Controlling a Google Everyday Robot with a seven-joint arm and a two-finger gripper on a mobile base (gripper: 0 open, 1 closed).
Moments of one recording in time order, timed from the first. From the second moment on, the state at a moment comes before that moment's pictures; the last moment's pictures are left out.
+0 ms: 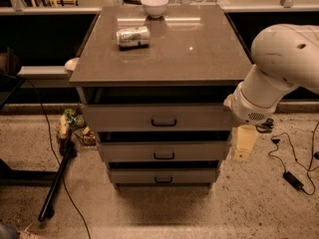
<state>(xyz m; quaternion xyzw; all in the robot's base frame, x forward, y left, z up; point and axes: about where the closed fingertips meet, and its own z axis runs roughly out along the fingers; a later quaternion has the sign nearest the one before) 0.488 -0.198 0.774 -0.66 0.75 0.02 0.09</state>
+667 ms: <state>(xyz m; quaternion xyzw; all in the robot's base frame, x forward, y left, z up) 0.551 -0.185 0.735 -0.69 0.71 0.00 0.14</state>
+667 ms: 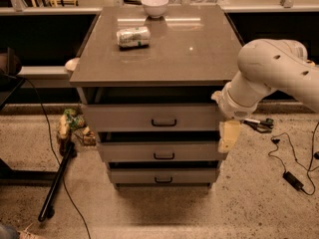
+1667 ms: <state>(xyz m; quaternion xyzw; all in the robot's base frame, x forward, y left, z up) 0.624 -0.180 0.690 -0.68 0.72 0.01 0.15</state>
